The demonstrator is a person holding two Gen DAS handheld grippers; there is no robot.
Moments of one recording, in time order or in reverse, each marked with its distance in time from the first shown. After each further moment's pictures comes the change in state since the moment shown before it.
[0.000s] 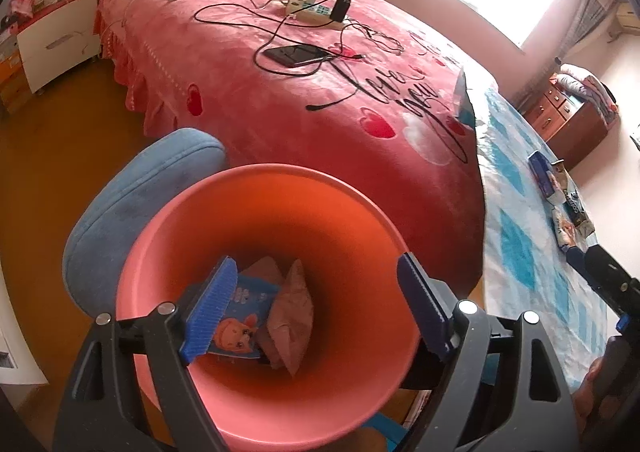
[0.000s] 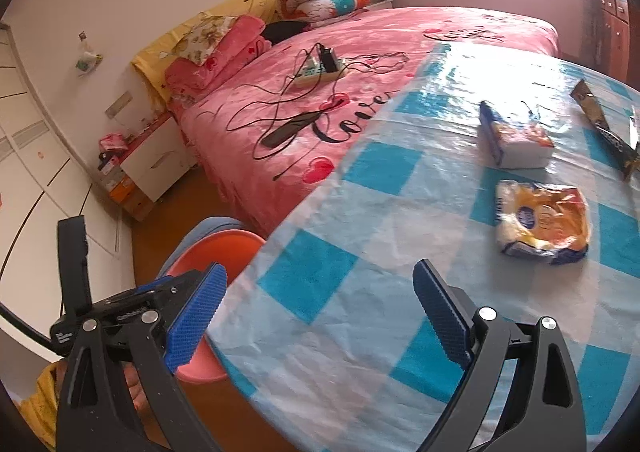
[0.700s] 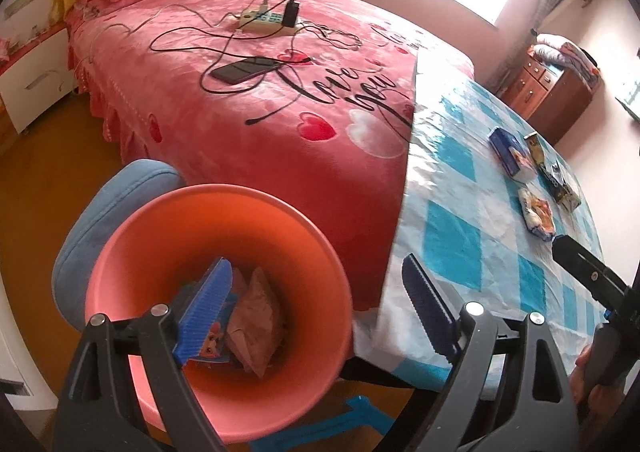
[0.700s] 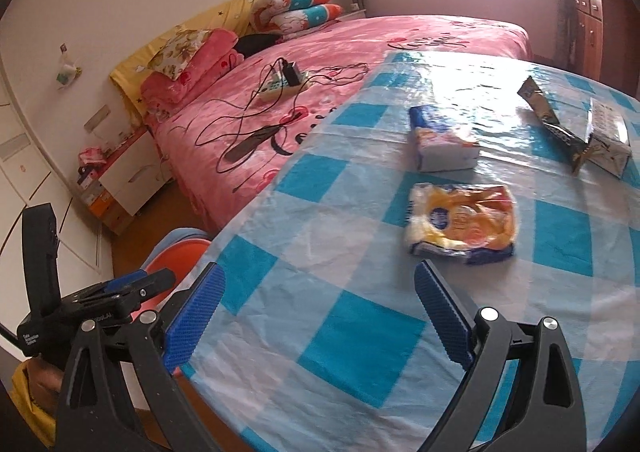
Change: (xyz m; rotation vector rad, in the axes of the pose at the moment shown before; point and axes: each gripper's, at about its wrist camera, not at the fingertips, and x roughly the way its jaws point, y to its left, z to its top) left arm -0.010 -0.067 -0.001 0.127 -0.004 -0.010; right arm -0.028 -0.045 -0.003 0.031 -0.046 -0.081
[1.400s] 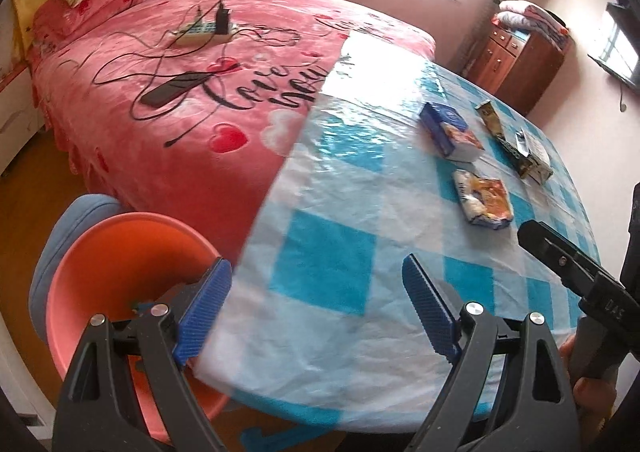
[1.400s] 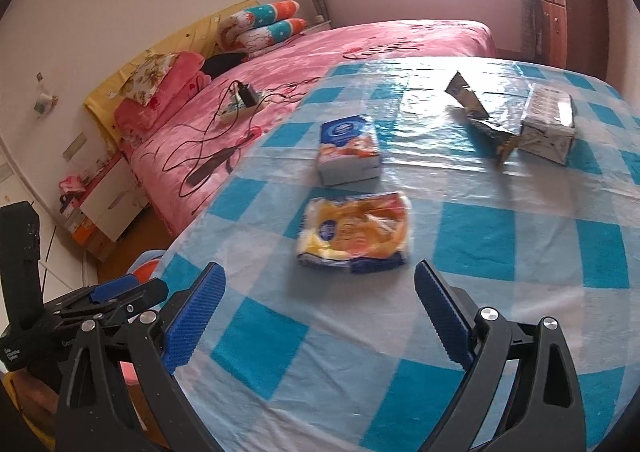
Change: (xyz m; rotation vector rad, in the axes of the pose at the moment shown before) left arm 0.008 -0.090 0.006 0.140 0.018 -0.050; right arm -0.026 -0.062 0.000 0.083 -0.051 -0.073
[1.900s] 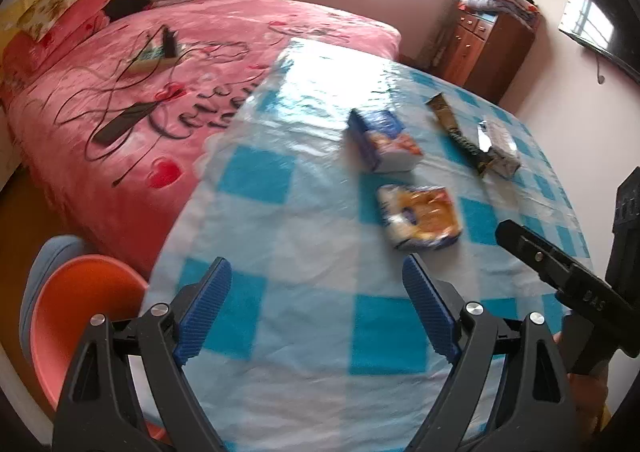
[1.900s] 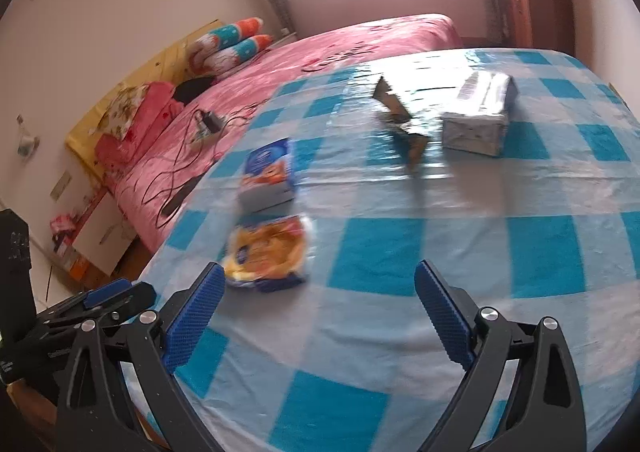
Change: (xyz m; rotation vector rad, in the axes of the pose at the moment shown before) left arm 0.008 -0.069 0.021 0.109 -0.015 -0.056; right arm -0.020 -0.069 0.007 0.136 -0.039 -0.041
